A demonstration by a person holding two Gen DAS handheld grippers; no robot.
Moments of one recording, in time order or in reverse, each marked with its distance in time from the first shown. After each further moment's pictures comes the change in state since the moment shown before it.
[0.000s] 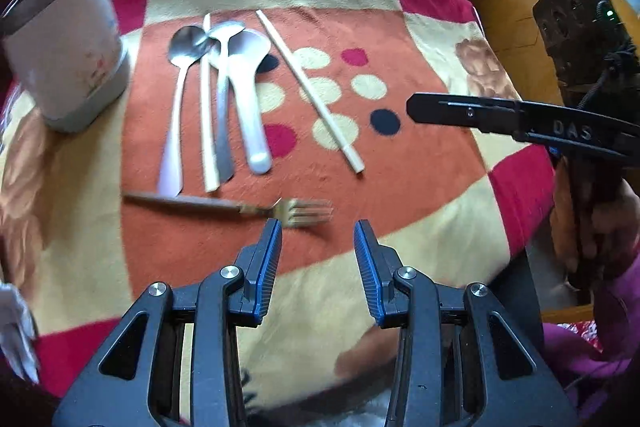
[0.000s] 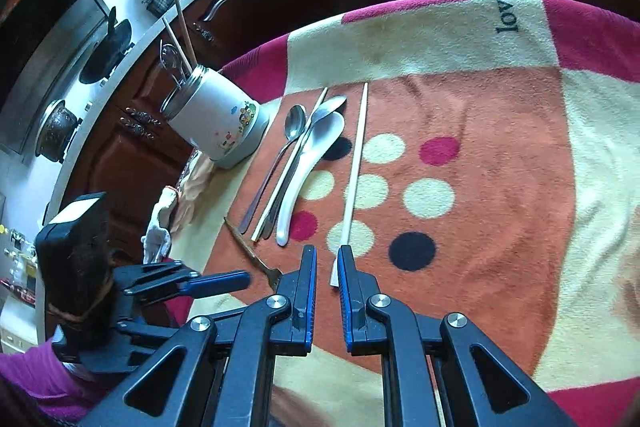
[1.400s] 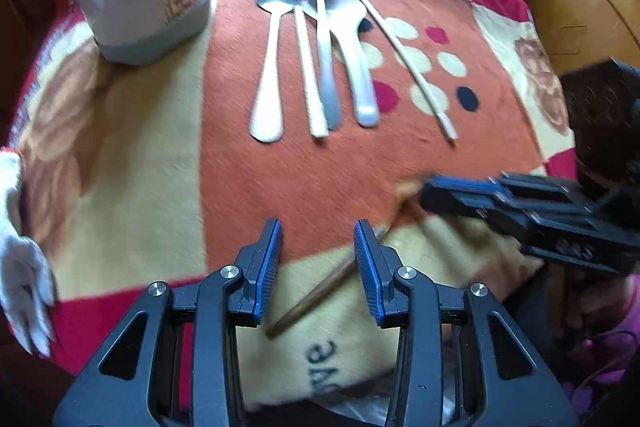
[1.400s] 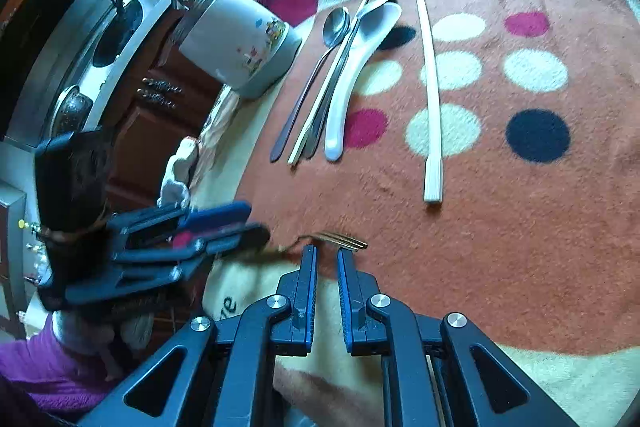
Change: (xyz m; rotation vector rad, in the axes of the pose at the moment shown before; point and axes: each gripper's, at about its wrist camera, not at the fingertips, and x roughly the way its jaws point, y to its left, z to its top) left arm 0.007 0.041 -0.025 -0.118 0.065 0.095; right arm 0.070 0.030 -0.046 0.045 0.085 0.110
